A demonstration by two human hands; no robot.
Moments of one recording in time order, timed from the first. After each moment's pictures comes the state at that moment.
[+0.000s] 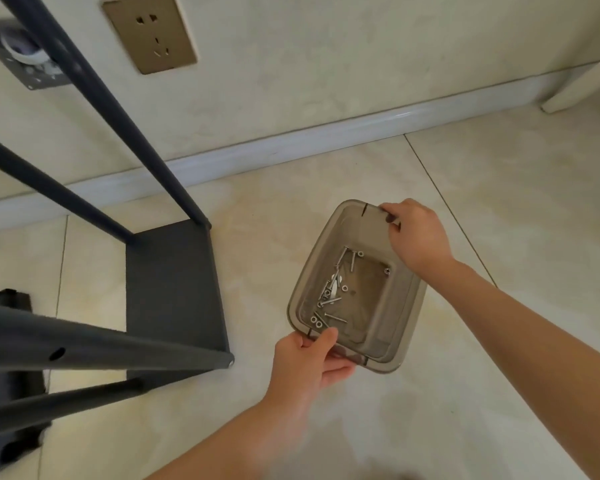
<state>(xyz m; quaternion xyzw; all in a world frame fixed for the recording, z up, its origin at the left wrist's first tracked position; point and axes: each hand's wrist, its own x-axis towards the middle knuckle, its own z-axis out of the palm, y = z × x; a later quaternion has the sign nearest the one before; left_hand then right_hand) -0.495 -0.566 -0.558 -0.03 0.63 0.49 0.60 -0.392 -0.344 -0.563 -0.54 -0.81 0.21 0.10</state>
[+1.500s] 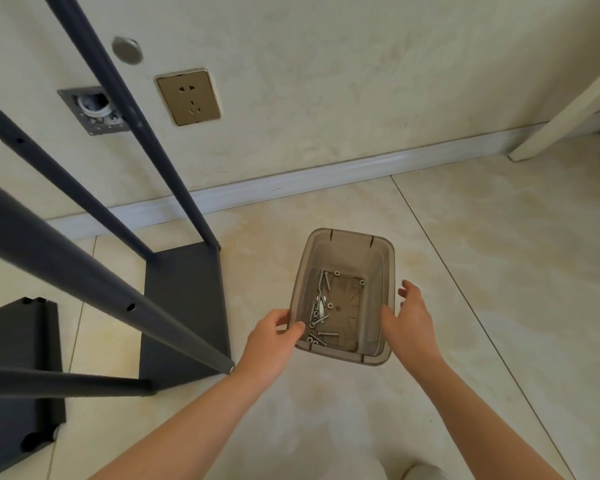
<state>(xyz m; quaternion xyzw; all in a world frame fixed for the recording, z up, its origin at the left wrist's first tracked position) -0.533 -0.566 -0.544 0.27 0.79 0.31 0.45 -0.350 -0.456 -0.551 -0.65 -0.60 0.43 0.17</state>
